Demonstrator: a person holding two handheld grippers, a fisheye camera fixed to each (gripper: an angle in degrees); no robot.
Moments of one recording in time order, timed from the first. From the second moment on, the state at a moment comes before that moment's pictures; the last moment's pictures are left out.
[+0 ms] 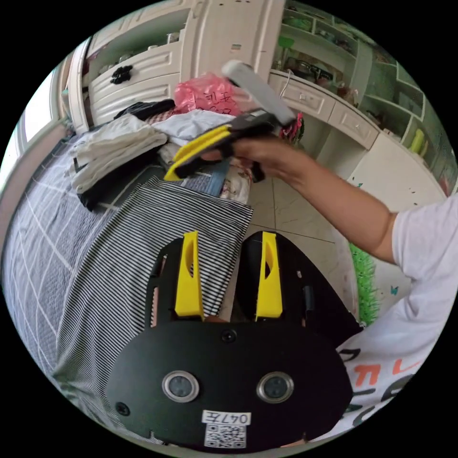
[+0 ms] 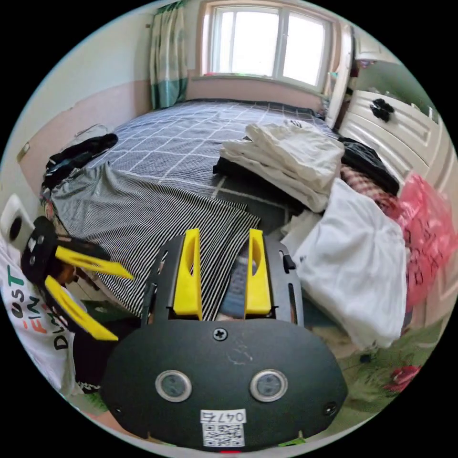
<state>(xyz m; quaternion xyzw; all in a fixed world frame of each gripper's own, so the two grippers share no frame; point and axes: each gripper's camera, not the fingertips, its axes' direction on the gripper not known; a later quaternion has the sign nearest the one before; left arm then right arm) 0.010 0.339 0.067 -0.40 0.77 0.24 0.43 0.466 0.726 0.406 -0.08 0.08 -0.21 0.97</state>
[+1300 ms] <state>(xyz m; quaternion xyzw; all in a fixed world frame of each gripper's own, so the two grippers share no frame) -0.122 0.420 0.144 -0.51 0.73 0.04 0.45 0.333 0.570 0.583 -0.27 0.09 -0.41 0.87</state>
